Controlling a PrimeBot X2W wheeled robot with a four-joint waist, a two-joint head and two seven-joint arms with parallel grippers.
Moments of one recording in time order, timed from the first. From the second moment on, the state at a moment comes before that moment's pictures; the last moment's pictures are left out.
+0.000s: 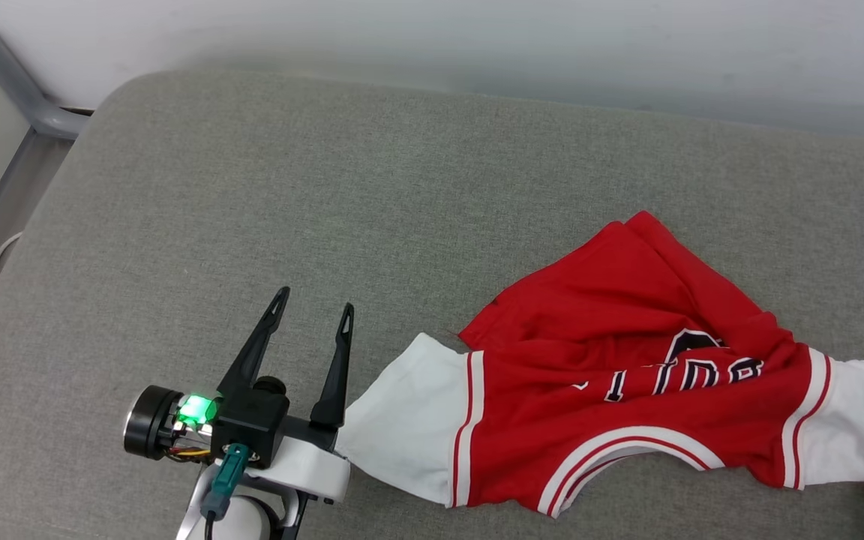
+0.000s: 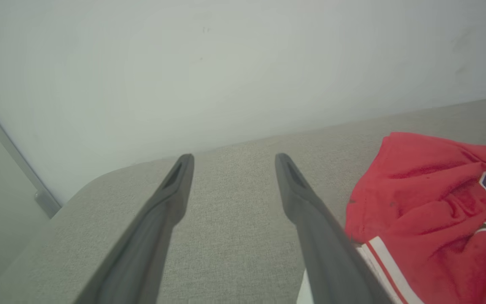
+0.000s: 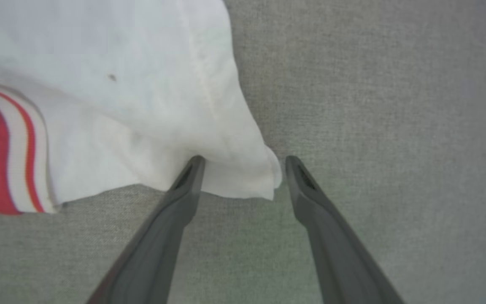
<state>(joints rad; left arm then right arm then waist) -0.14 0.20 -0.31 0.04 -0.07 0.10 -0.26 -0.02 -0.24 -0.36 0.07 0.09 0.13 0.80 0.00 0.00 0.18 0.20</state>
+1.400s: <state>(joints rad) -0.08 0.37 -0.35 0.01 -0.31 -0.06 0.61 0.00 -0.19 -0.33 0.03 0.12 0.13 0.76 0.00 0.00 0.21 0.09</state>
